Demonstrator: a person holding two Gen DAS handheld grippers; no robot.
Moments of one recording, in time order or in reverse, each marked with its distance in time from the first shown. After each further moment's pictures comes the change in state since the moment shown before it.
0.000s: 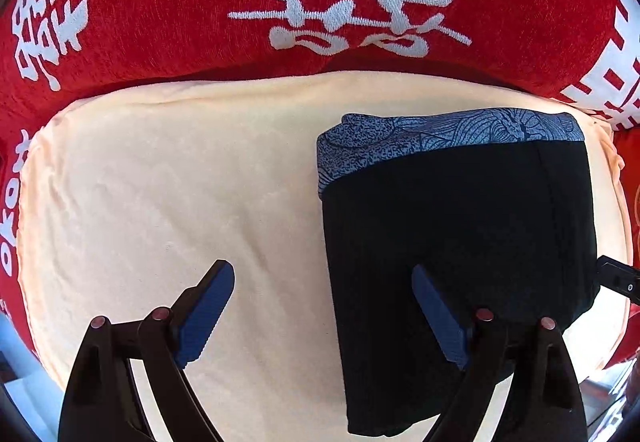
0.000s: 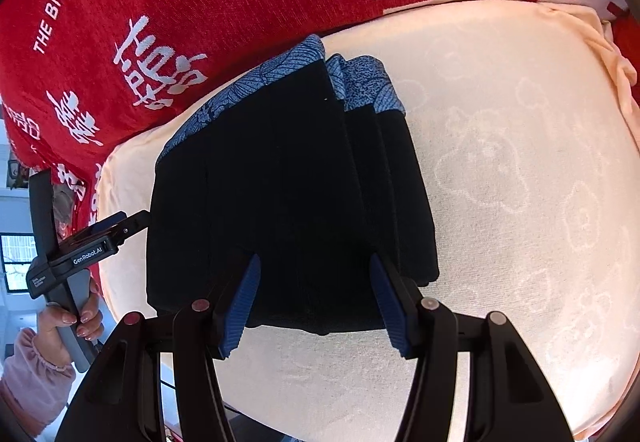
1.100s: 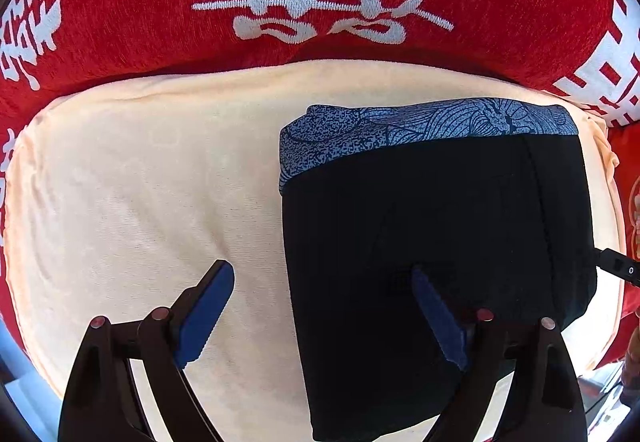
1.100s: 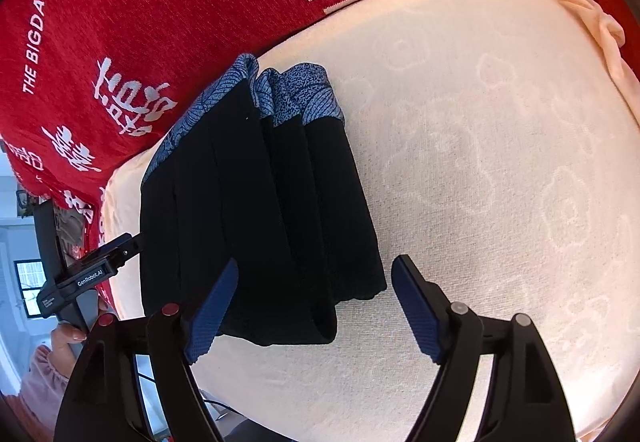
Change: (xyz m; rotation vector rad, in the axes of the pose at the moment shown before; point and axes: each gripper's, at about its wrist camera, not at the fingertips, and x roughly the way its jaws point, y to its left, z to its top) left arm 0.021 -0.015 0.004 0.023 0.038 -0.044; right arm 0.002 -0.044 0.012 0.092 -0.001 0.065
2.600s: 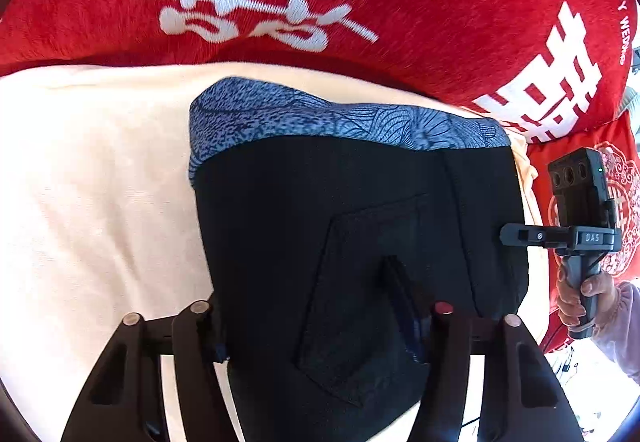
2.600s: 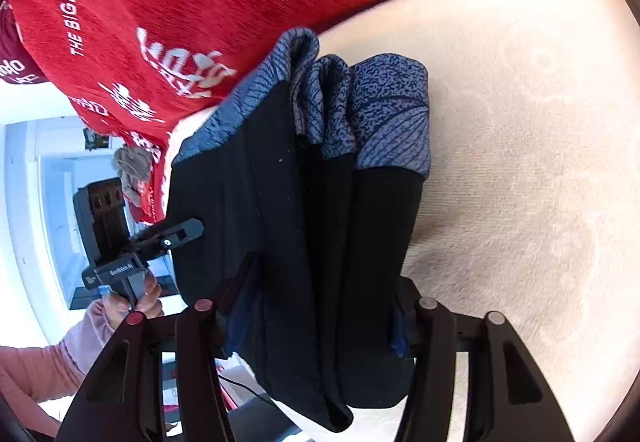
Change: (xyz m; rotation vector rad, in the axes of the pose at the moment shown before) left arm 0.008 -0.001 -0.004 -0.006 -0.052 -0.362; right arm 0.043 0.015 0.043 -0.140 0.175 0.329
